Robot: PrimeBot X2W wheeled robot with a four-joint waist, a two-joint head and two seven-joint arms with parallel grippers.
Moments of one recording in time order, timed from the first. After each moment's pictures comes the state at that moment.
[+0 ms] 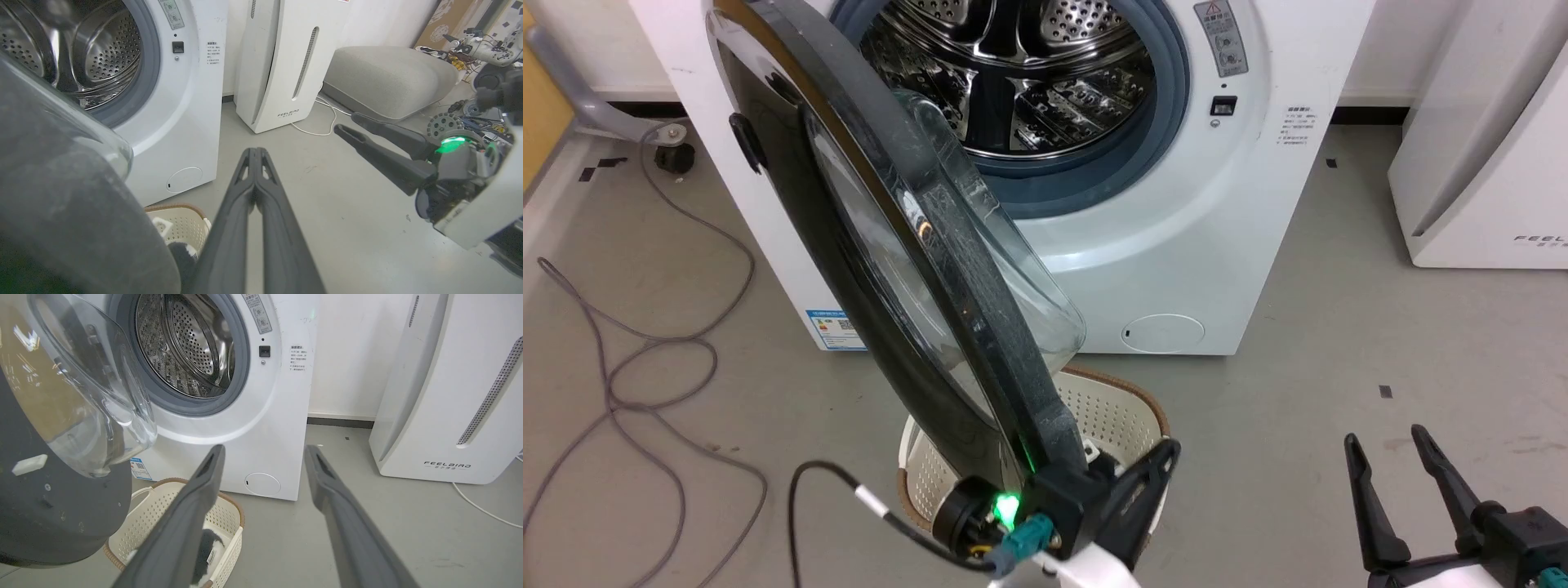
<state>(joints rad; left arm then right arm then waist) -0.10 0.09 -0.66 -0.17 -0.28 0.04 0.18 0.14 -0.05 -0.06 -0.11 0.08 0.13 -0.11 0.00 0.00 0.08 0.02</state>
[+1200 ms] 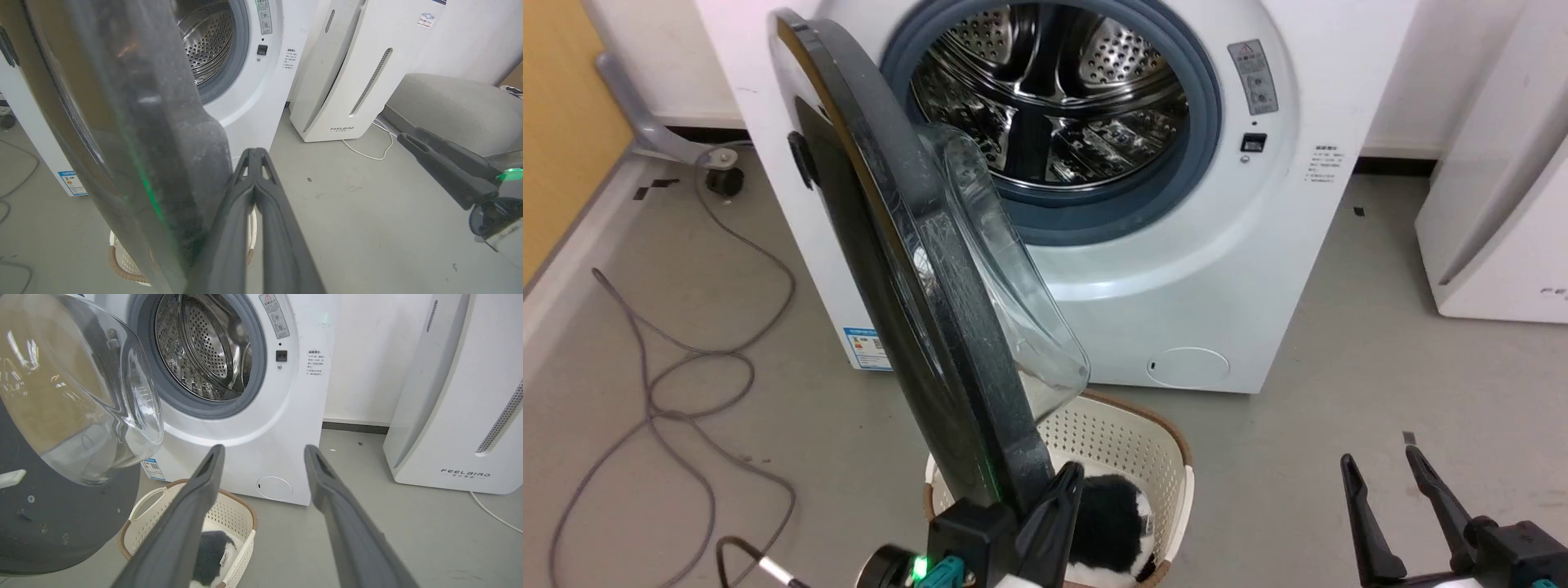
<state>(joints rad) 0.02 0.14 -0.59 -0.25 -0.30 0.25 0.15 0.16 -0.05 -0.06 -0.07 0.09 0.13 -0.11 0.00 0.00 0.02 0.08</state>
